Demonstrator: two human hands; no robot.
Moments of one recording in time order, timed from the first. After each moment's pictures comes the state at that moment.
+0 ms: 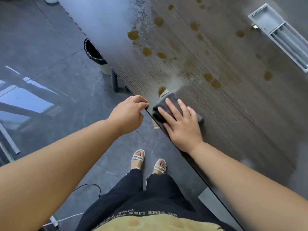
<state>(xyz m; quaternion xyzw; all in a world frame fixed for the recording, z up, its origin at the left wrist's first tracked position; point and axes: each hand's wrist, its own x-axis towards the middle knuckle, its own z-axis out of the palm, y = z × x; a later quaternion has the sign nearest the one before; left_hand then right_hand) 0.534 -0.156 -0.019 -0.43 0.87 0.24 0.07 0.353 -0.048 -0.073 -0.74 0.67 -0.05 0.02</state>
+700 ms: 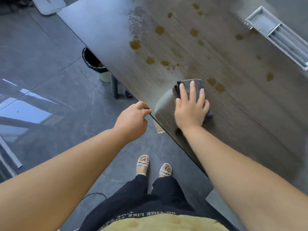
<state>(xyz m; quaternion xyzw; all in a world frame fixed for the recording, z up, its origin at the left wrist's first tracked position) 0.543 -0.167 -0.019 -0.42 0.87 0.24 0.08 0.365 -0.115 -0.067 -0.49 0.87 -0.06 0.04</state>
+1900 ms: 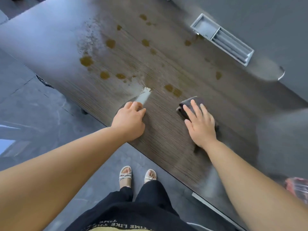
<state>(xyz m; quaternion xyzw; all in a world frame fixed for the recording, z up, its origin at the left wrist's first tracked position) 0.440 -0.176 -0.008 -0.32 0.91 0.21 0.17 0.235 -0.011 -0.061 -0.52 0.85 0.01 0.07</state>
